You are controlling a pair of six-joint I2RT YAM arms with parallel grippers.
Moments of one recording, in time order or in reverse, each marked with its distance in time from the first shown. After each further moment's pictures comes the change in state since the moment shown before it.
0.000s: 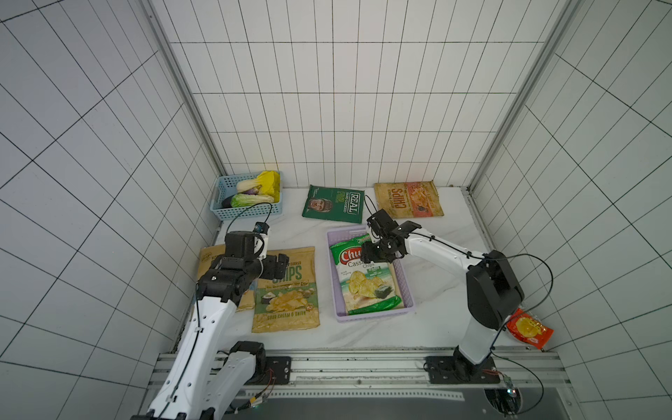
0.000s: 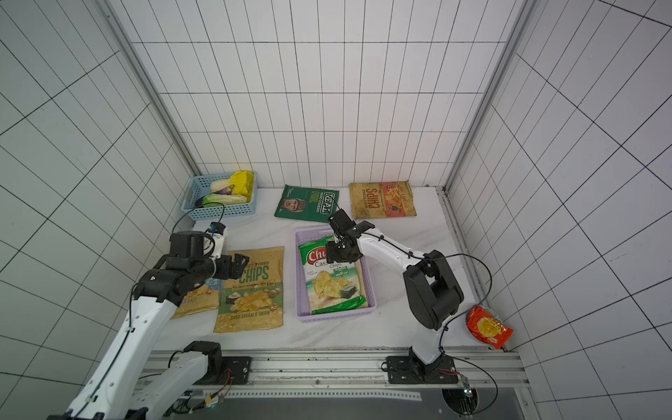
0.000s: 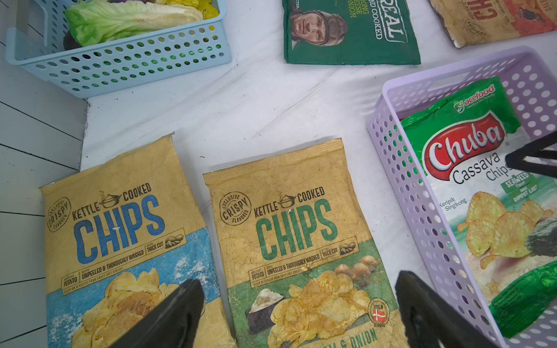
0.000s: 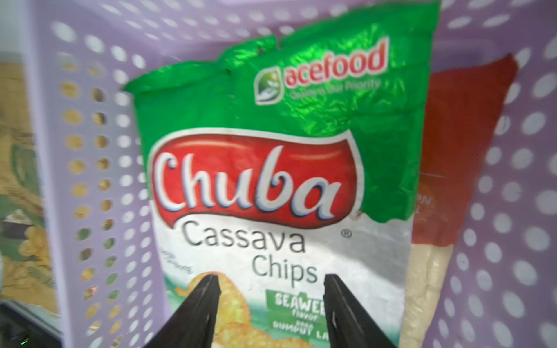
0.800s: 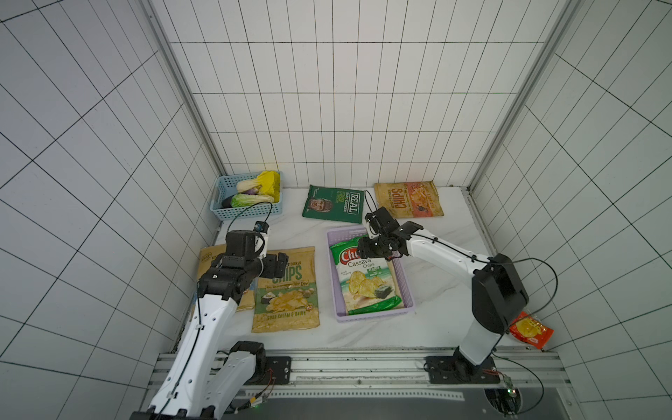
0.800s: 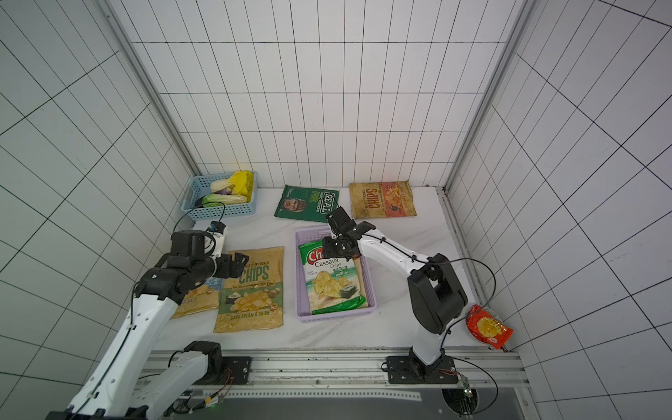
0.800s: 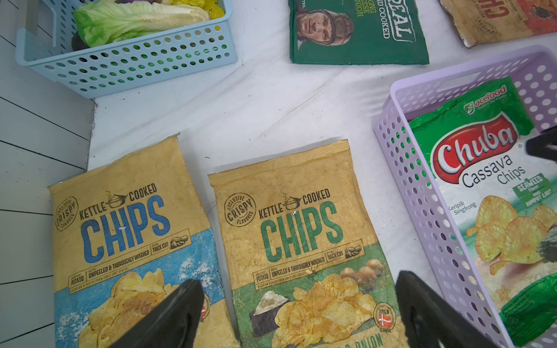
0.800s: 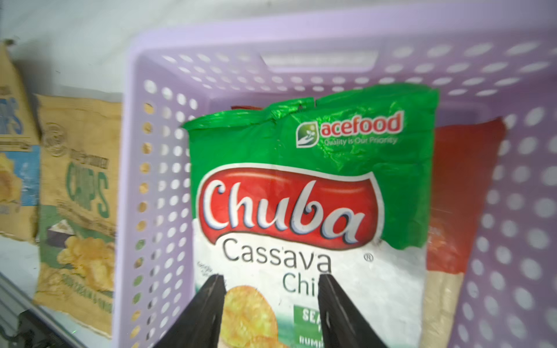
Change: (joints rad) left arm 0.000 0.014 0.000 0.014 -0.029 0.000; right arm 0.018 -0.064 -0.017 0.087 0.021 0.007
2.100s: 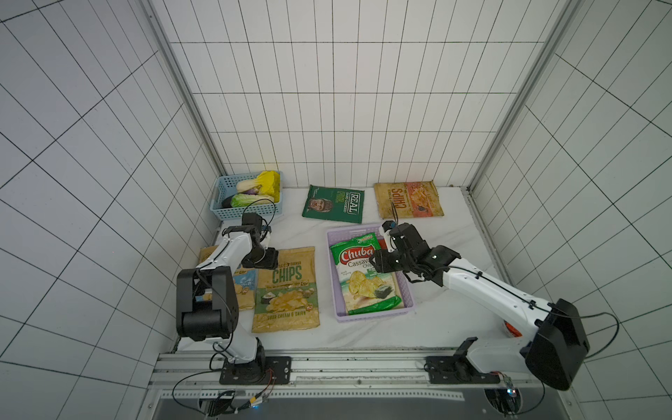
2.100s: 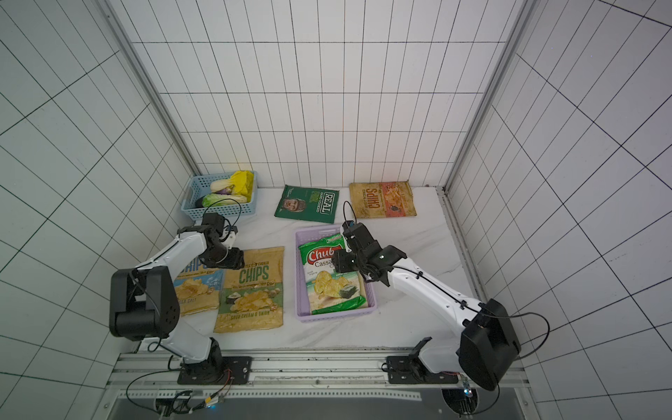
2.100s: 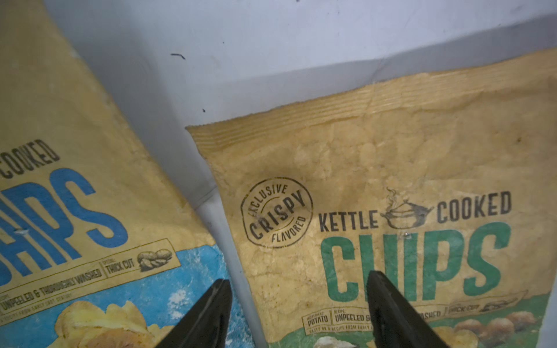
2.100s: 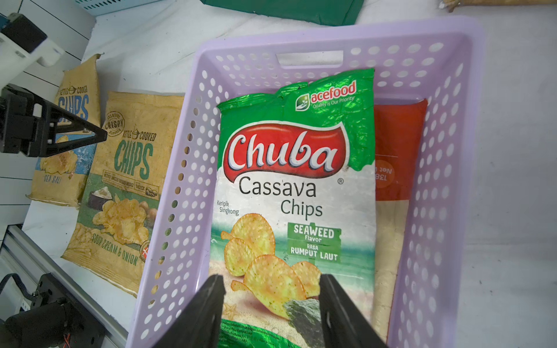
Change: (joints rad) left arm 0.163 0.728 0.159 -0.005 -0.026 0.120; right arm 0.037 -0.367 -0.325 0.103 0.055 -0.006
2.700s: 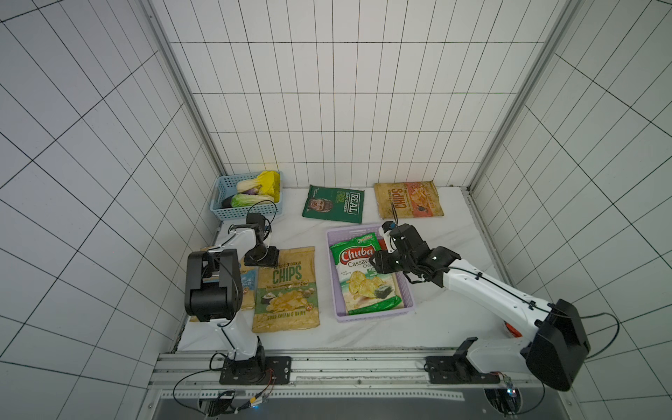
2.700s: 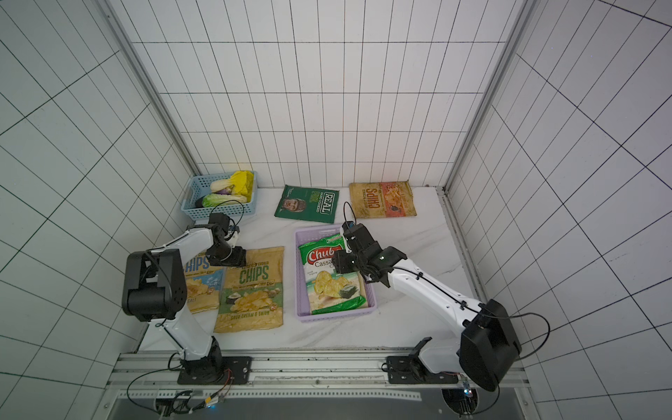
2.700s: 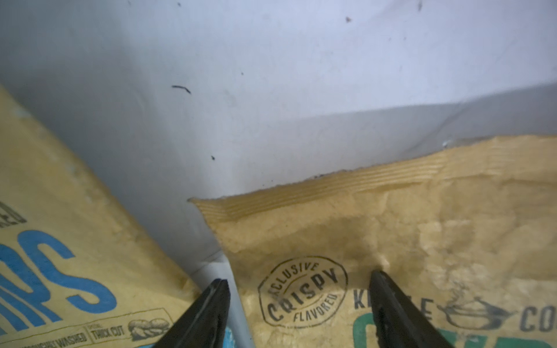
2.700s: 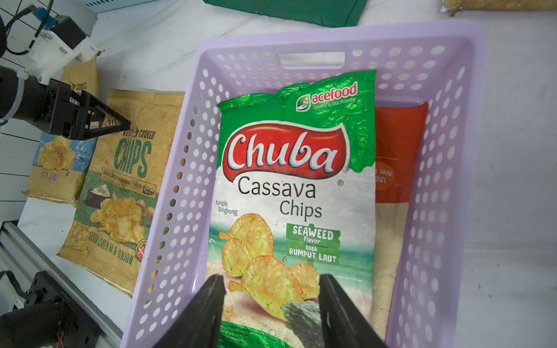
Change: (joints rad) left arm 0.002 0.143 0.038 0.090 -0.064 -0.030; right arm 0.000 -0.001 -0.013 0.016 0.000 -0.016
